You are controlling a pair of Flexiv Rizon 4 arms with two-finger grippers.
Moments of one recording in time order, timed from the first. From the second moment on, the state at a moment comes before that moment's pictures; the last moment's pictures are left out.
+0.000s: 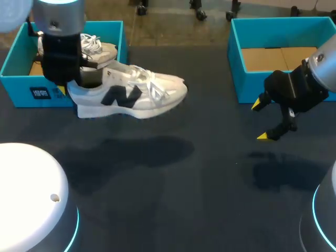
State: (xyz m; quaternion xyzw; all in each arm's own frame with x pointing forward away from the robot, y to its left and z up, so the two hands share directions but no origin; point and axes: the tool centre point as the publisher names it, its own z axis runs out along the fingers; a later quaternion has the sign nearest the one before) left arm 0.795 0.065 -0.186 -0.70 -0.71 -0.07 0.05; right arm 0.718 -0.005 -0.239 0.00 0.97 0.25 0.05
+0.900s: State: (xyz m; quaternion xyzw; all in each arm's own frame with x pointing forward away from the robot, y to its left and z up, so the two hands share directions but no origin) left arm 0.749 -0.011 -0.208 -0.68 -0.72 -0.11 0.02; right arm 0.718 -0.005 -0.239 0.00 0.97 0.25 0.05
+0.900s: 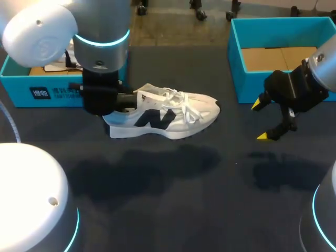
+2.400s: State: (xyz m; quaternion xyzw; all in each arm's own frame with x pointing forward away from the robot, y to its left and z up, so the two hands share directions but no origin) left arm 0.745 -0.047 -0.230 -0.68 -0.73 -0.06 0.00; right arm 0.718 -0.005 -0.239 0.00 0.97 0.25 0.05
